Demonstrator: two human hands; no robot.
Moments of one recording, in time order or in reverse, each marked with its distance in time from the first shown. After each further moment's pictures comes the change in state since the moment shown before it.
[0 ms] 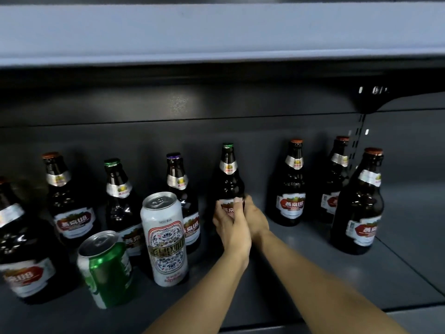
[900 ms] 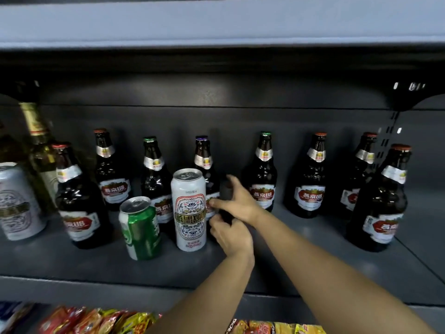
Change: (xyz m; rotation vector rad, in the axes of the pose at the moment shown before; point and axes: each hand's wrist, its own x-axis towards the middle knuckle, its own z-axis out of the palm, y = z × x) left_hand -0.032 -0.013 -0.035 -0.175 0.392 -0.110; right_hand -0.012 -0.049 0.027 0.184 -0.246 -0.228
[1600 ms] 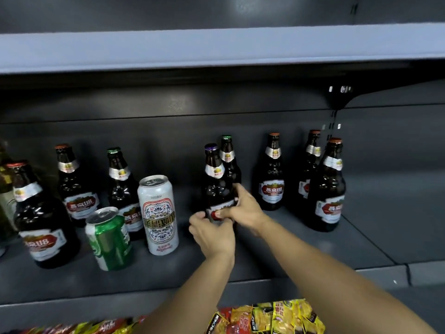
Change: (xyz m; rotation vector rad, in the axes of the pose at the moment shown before) left_hand -0.037 0.004 -0.001 0.211 -0.109 0.167; right_hand -0.060 0.024 -0.053 0.100 0.185 0.176
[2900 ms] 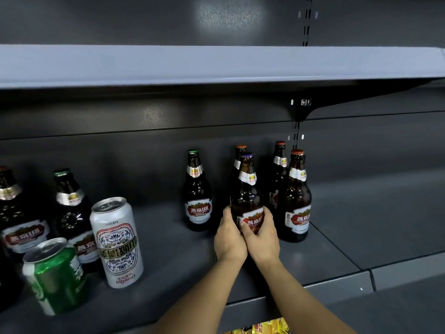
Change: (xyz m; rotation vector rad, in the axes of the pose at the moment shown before) left_hand -0.014 -0.007 0.086 0.449 -0.455 0.441; right_hand -0.031 0.074 -0.048 -0.053 0.598 0.075
